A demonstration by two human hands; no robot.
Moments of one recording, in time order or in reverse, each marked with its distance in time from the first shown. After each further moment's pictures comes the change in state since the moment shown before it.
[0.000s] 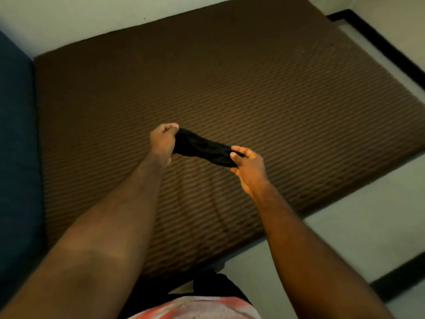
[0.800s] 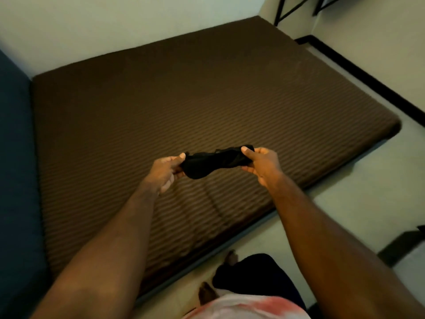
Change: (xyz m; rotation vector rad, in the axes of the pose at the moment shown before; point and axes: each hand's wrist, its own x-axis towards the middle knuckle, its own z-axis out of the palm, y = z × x) left_hand -0.110 -0.093 -0.059 -0.252 -0.484 -0.135; right_hand -0.092 0.020 -0.074 -0.073 0.131 -0.073
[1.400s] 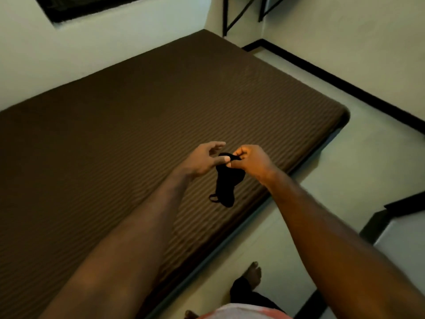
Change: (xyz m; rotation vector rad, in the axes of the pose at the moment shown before) left_hand 0.024 0.018 0.288 0.899 -0.516 0.368; right_hand 0.050 -0.072 -0.168 -0.564 -0.122 -0.266
